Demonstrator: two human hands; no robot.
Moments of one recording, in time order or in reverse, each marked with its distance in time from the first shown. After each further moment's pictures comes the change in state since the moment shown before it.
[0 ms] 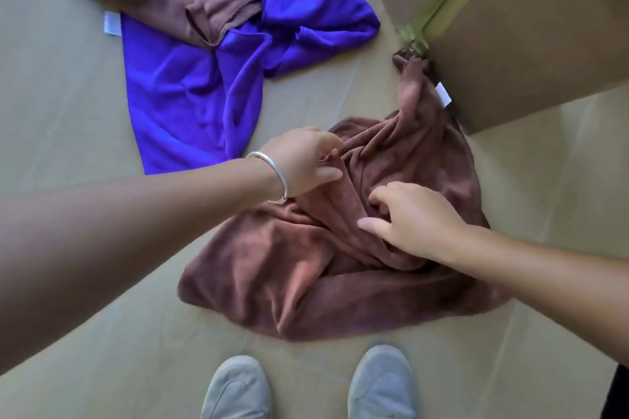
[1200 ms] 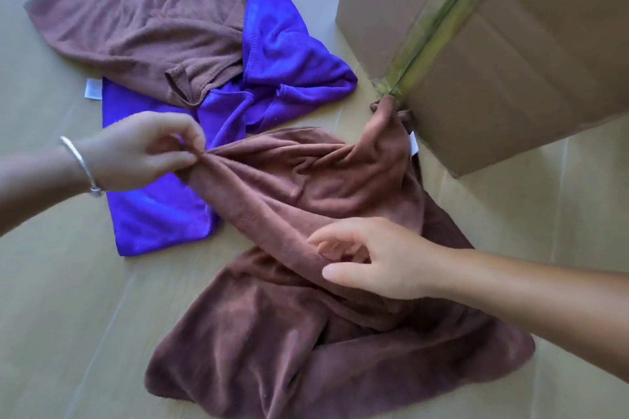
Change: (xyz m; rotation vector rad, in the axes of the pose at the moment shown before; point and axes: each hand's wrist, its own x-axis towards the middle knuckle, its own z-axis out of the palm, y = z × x) left_hand -0.027 -0.133 -0.104 -0.301 0.090 0.143; right_hand 0.021 -0.018 -0.018 0.576 -0.092 -0.283
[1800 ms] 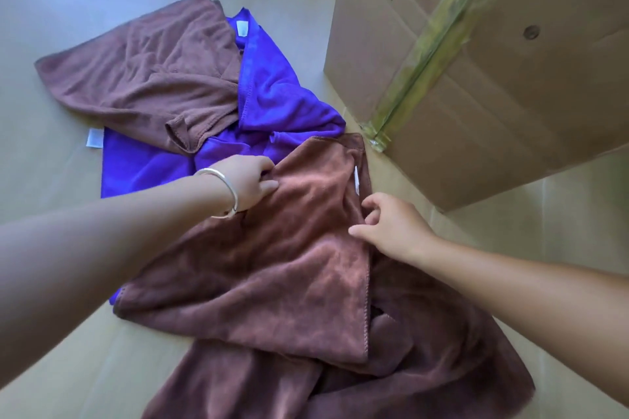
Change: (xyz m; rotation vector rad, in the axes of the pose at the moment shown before) left_hand 0.102 0.042 0.064 0.485 -0.017 -0.281; right_hand 0.049 0.044 -0.046 -0.099 0.442 0.488
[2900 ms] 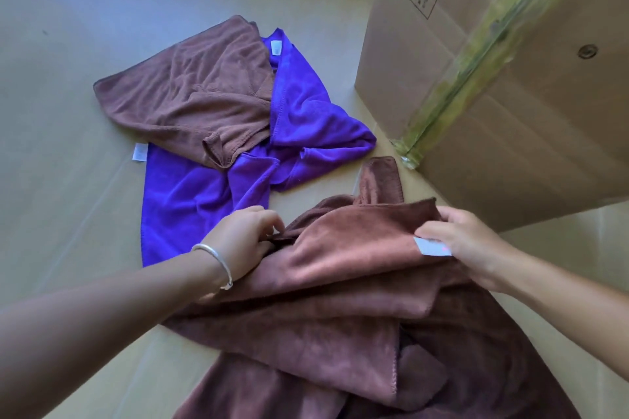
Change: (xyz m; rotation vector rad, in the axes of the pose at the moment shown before) left_hand -0.066 -0.028 0.030 -0.098 0.144 0.066; right_hand 0.001 0.015 -0.034 0.686 -0.133 0.178
